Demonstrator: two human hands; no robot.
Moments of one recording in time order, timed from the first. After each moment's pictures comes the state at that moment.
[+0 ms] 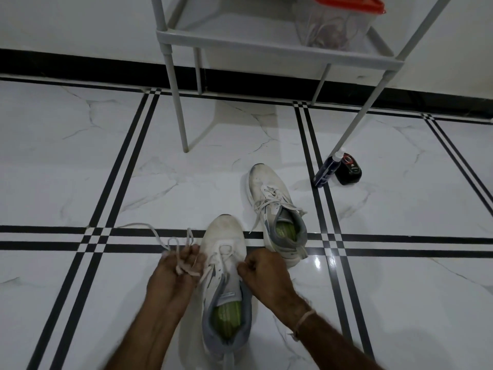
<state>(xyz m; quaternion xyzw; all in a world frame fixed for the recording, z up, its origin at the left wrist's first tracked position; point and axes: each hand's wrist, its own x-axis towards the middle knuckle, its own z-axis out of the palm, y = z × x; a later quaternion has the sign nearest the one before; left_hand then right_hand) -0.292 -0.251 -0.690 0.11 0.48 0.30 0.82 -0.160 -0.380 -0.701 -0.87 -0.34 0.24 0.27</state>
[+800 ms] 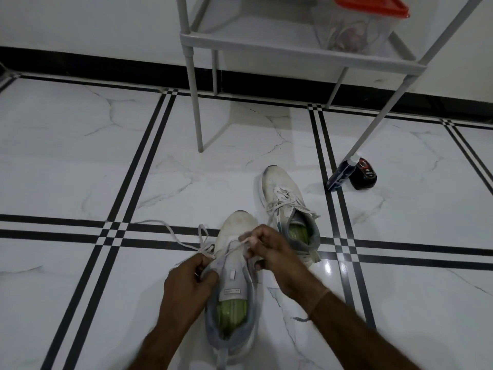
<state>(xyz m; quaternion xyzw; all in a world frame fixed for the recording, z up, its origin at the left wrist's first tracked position) -0.327 -0.262 -0.695 0.78 0.43 0.12 0.43 -0.143 -0.363 -0.683 -0.66 -0.24 0.44 0.56</state>
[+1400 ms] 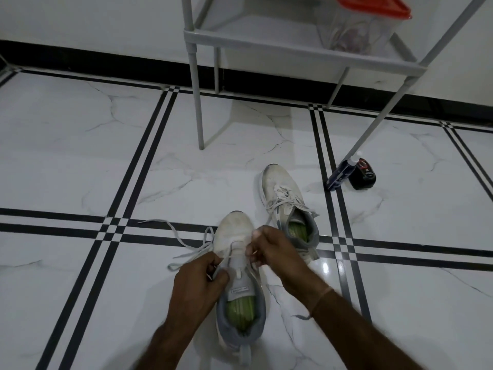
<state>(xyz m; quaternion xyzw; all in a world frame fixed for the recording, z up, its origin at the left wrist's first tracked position) -0.317 -0.275 -0.688 0.81 0.41 0.11 0.41 -0.143 -0.361 -0.675 -0.70 -0.22 0.44 0.52</state>
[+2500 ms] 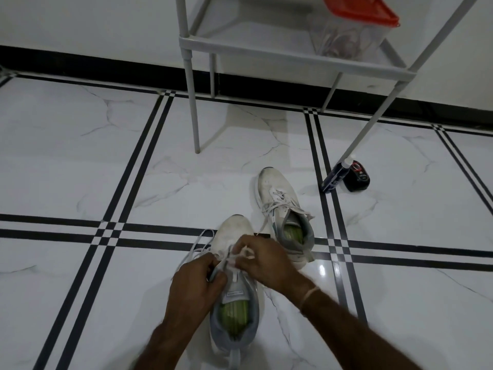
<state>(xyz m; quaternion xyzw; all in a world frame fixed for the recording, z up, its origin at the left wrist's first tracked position) -0.312 -0.273 -0.686 0.83 0.39 0.10 0.38 -0.142 -0.360 -0.686 -0.79 -0.45 0.30 0.30</state>
